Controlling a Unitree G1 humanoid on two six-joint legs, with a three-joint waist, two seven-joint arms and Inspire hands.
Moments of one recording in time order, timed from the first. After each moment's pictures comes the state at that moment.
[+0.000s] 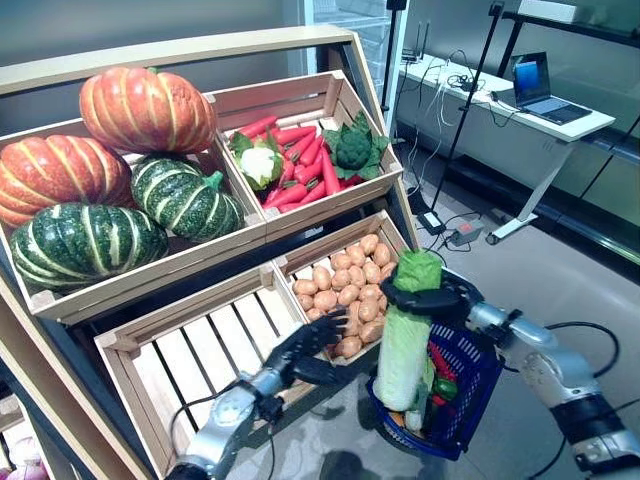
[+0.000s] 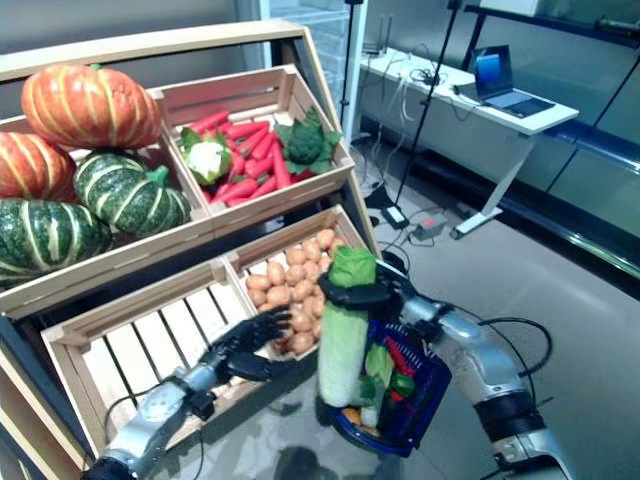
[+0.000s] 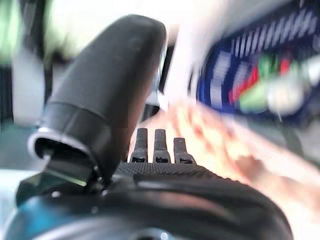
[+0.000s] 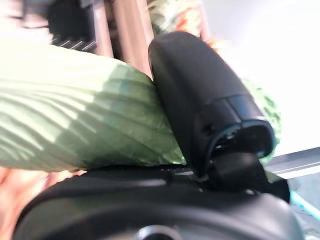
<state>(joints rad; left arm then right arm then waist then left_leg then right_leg) 0.02 0.41 -0.24 0.39 -0.41 -0.19 -0.26 -0.22 -0.66 0.15 0.19 0.74 0.23 0.52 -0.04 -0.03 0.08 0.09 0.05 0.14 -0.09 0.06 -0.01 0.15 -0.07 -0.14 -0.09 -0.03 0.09</state>
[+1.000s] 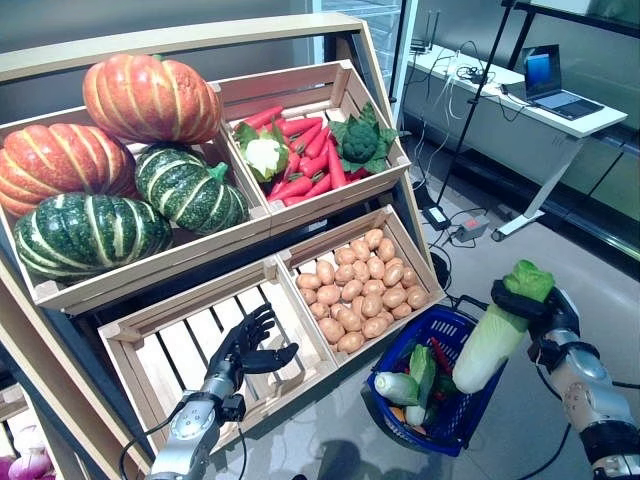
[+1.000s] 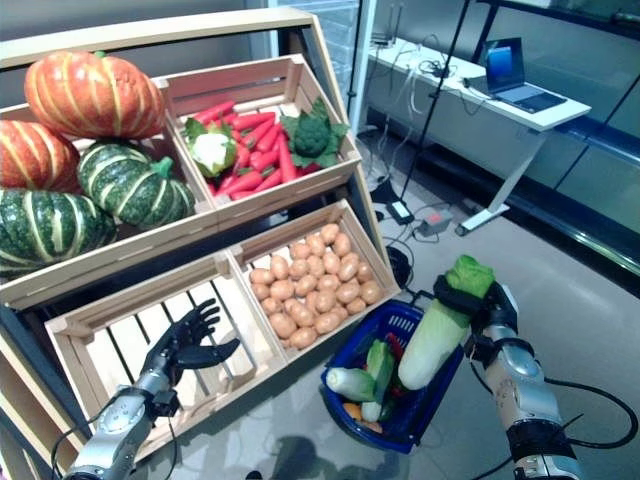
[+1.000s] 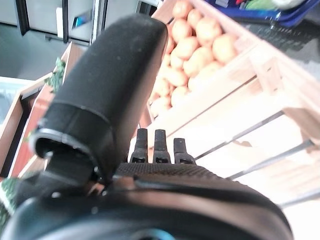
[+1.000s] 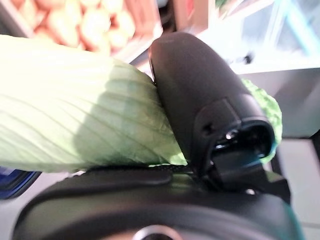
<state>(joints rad) 0.07 0.43 -0.15 0.41 -0.44 -0.21 -0.05 -0.21 -0.61 -0.05 0.66 0.67 -0.02 -0.05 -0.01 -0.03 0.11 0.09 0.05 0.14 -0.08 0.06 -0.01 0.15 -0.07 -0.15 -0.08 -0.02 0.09</state>
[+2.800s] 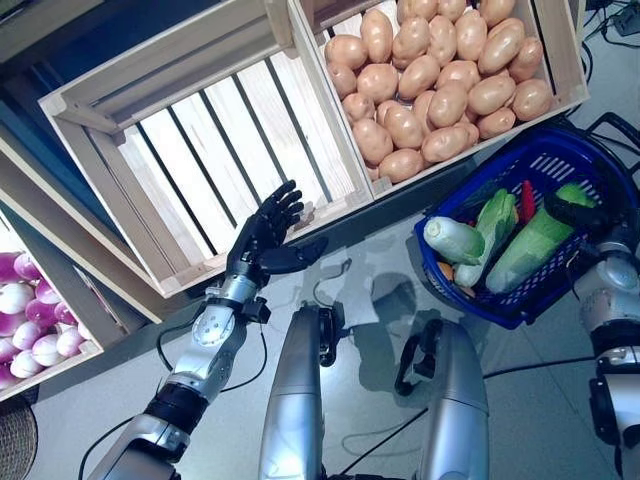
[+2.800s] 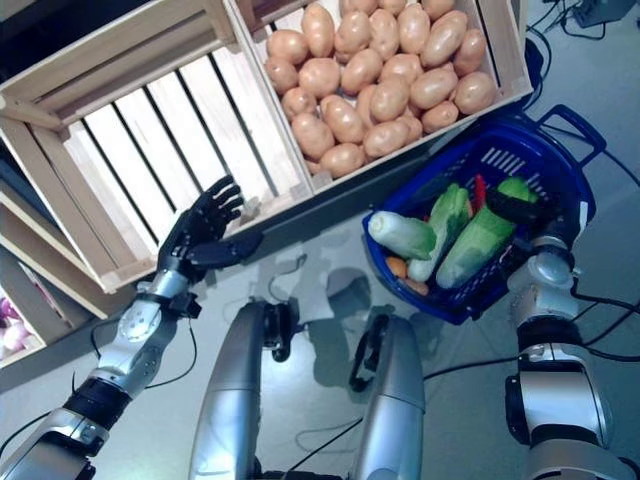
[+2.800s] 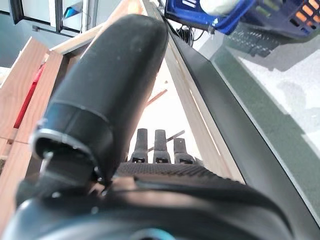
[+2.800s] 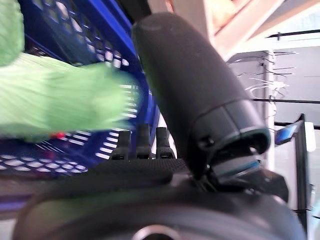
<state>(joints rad) -0.34 0.54 -0.34 0.31 -0.68 -0.34 -0.01 -0.75 -0.74 0.00 0.98 0.73 -0.14 -0.21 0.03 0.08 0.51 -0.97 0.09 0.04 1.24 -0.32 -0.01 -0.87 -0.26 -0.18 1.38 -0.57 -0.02</state>
